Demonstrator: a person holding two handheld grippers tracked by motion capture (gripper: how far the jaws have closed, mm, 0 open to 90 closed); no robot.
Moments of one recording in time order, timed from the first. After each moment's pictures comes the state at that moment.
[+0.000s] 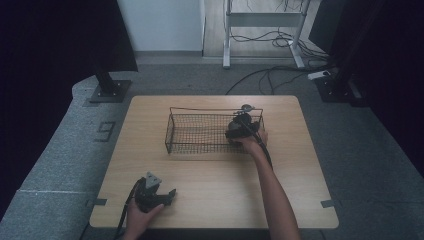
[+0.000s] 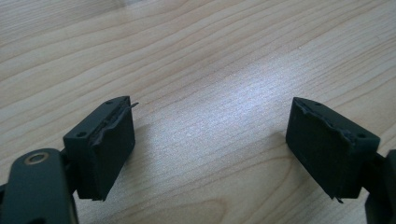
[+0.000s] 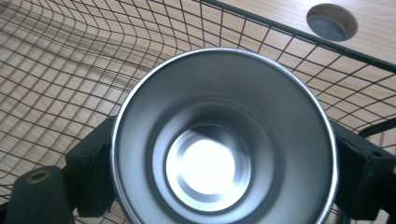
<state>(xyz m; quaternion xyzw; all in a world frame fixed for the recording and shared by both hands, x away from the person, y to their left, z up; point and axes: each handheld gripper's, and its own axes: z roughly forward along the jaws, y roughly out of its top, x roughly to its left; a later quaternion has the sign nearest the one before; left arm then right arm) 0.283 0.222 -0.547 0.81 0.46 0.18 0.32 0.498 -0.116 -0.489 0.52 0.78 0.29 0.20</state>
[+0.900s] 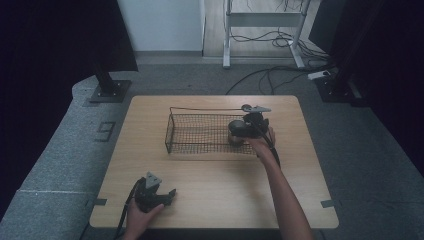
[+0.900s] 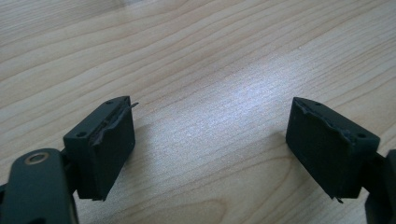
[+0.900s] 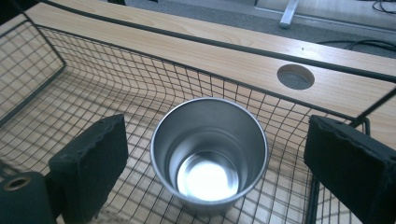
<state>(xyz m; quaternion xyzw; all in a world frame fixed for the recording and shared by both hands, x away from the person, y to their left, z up) 0.283 0.222 -0.547 0.81 0.46 0.18 0.32 0.458 -0.142 -0.448 0.51 0.73 0.39 0.23</state>
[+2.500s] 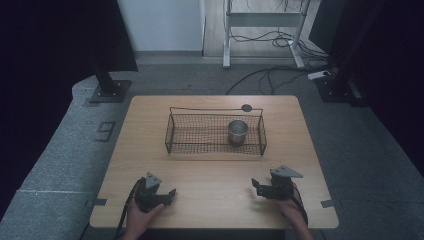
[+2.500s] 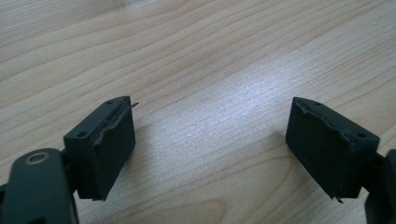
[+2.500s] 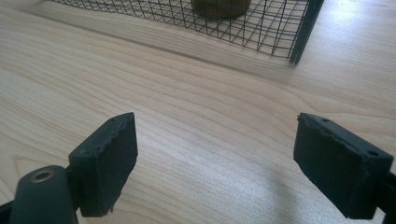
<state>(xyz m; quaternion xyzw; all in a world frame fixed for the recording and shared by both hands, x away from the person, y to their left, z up) 0.283 0.222 -0.547 0.81 0.46 0.18 0.32 0.301 -0.215 -0.544 0.48 0.74 0.42 0.20</state>
